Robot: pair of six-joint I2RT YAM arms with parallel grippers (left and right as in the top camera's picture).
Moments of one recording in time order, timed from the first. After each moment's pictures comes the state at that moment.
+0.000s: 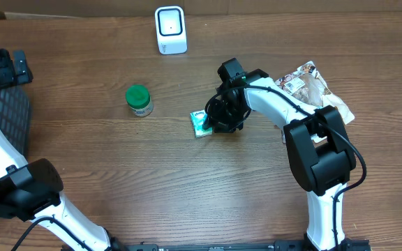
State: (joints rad) left arm 0.51 2.05 2.50 -1.68 0.09 0.20; right arm 0.44 2.17 1.54 -0.83 -0.49 0.61
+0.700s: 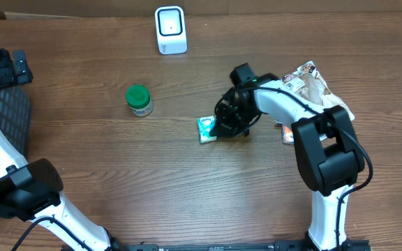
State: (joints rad) left arm 0.51 2.05 2.50 -1.68 0.09 0.20; right arm 0.37 2.14 1.45 -0.85 -0.70 0.51
